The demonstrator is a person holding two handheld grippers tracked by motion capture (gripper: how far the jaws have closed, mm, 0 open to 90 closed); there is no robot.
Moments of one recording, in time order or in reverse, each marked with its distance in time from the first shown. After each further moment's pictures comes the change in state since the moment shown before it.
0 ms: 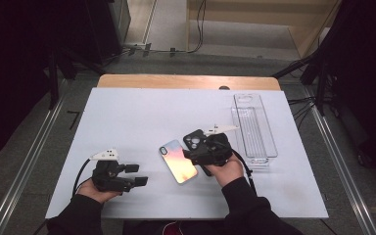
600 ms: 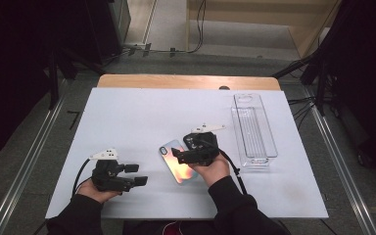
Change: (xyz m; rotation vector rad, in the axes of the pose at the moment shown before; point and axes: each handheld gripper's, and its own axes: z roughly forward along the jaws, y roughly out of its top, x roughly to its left) left arm 0.001 0.000 0.000 -0.001 0.001 -0.004; right arm 0.018 0.008 0.029 -0.021 -0.056 0.039
